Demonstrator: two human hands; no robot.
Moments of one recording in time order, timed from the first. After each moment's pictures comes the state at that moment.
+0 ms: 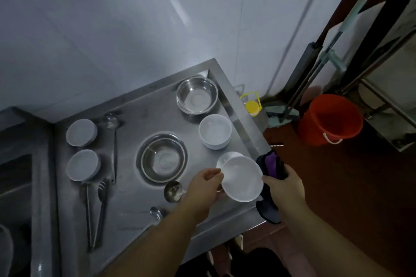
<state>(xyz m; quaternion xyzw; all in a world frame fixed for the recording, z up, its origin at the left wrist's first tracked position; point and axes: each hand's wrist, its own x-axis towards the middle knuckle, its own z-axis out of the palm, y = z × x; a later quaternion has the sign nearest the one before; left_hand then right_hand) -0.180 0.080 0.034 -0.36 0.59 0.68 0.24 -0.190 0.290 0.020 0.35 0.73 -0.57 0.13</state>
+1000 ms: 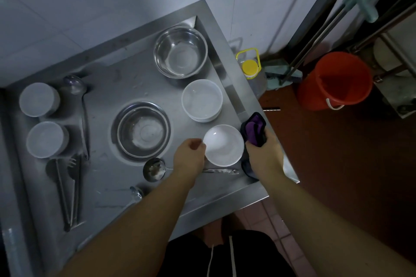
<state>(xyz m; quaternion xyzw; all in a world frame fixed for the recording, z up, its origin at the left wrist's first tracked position) -0.221 0.081 -0.080 -0.41 0.72 0.53 0.19 -0.236 0.280 -0.053 0.27 0.82 -0.47 0.16</state>
